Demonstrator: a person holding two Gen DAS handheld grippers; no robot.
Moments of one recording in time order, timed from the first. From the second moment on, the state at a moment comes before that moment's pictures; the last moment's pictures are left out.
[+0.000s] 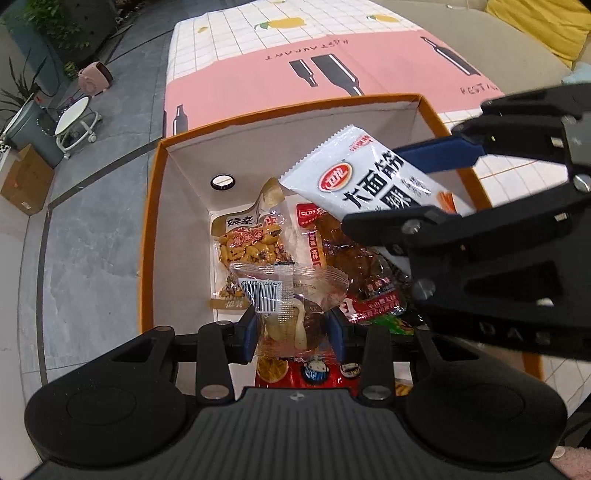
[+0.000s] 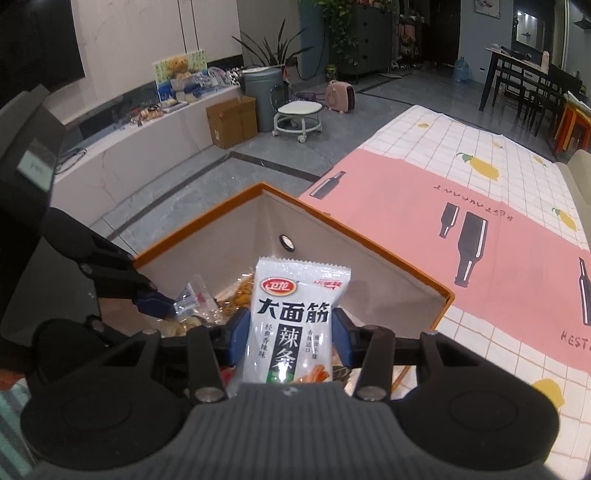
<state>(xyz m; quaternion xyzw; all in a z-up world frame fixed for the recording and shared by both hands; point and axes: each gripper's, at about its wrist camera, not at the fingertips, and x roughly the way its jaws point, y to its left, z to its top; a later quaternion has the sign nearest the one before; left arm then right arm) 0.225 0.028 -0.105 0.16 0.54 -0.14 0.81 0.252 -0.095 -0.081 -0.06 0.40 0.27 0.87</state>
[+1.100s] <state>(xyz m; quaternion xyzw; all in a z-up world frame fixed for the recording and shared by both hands) 0.218 0.019 -0.088 0.20 0.53 -0.13 0.81 0.267 -0.102 -0.078 -0.06 0.43 0.25 0.86</state>
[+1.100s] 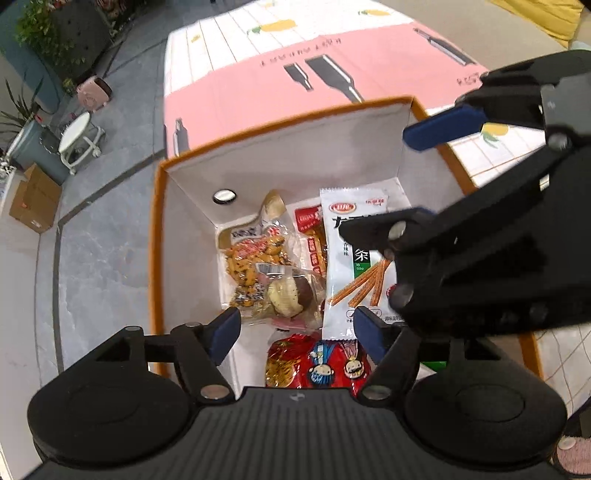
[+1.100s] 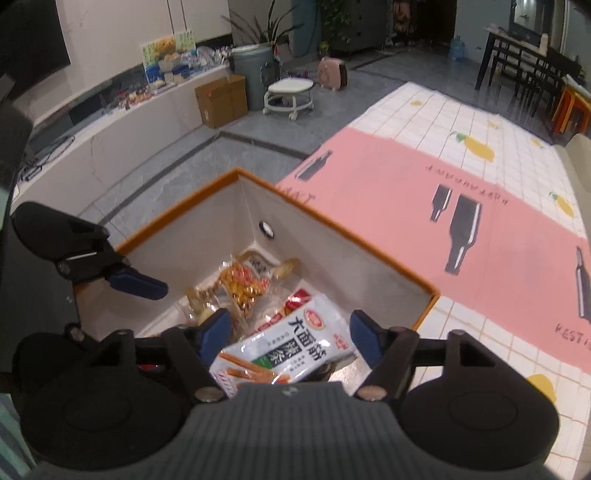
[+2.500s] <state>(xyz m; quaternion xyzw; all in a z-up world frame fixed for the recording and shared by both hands) 0.040 -0.007 0.006 0.12 0.33 0.00 0.93 0.023 -0.185 -0.007 -0.04 0.31 0.19 0.93</state>
